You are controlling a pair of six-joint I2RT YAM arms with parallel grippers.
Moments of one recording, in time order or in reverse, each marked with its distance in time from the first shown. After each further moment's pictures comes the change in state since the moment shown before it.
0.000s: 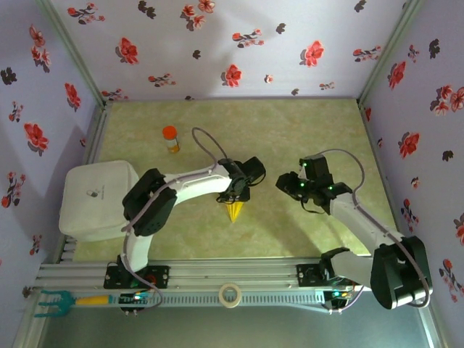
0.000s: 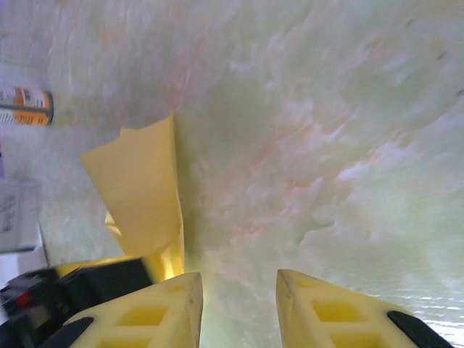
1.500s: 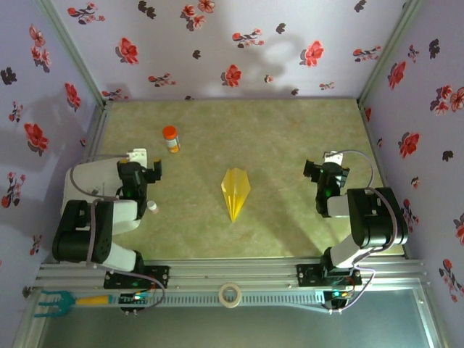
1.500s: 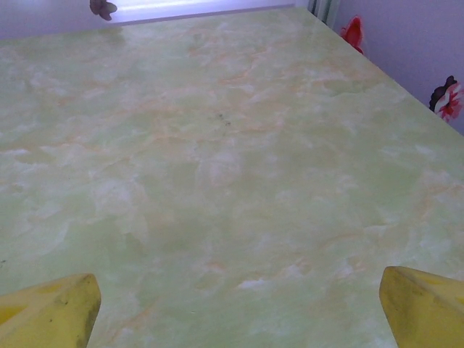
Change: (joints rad) left arm 0.907 -0.490 -1.104 1.631 -0.008 1.010; right arm -0.262 0.438 -0.280 1.155 0.584 -0.671
